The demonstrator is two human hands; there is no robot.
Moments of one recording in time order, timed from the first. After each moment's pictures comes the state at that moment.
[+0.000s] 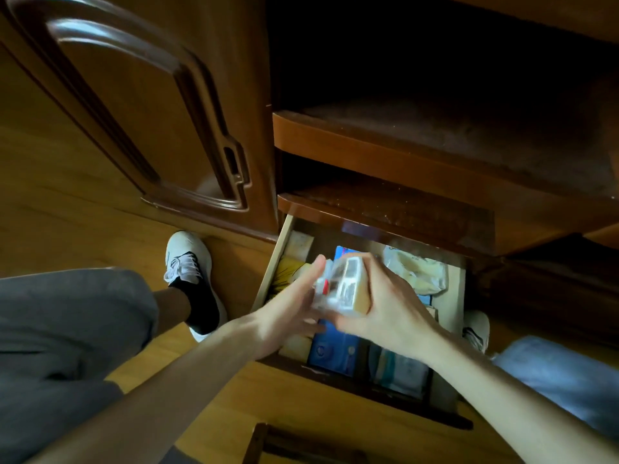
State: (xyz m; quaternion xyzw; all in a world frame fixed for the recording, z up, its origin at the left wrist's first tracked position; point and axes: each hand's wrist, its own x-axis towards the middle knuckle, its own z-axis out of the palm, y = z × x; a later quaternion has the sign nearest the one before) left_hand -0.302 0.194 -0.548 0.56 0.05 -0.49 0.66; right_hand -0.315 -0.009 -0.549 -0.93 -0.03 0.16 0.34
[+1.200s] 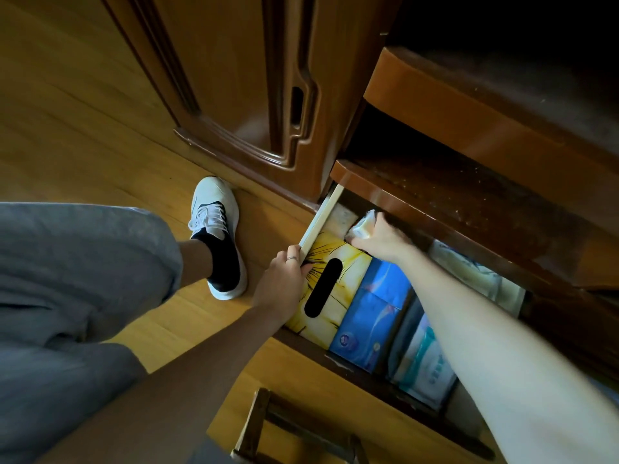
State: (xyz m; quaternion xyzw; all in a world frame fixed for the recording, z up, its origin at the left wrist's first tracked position) left_hand -0.303 0.234 -0.705 0.92 0.09 -0.16 0.34; right_hand -0.174 0.024 -0.702 -0.91 0.10 0.36 0.18
